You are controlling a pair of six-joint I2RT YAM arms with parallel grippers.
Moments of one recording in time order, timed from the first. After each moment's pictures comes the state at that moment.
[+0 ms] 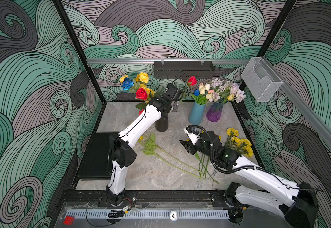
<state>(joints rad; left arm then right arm) -0.69 1.95 2.15 -0.96 -0.47 -0.32 0.77 1.07 0.78 -0.17 0.00 -0.07</state>
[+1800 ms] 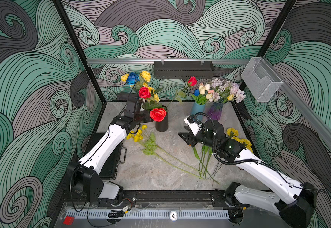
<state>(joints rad) -0.39 1.44 1.37 -0.51 0.12 -0.41 0.71 1.10 0.95 -0.28 -0.16 -0.04</state>
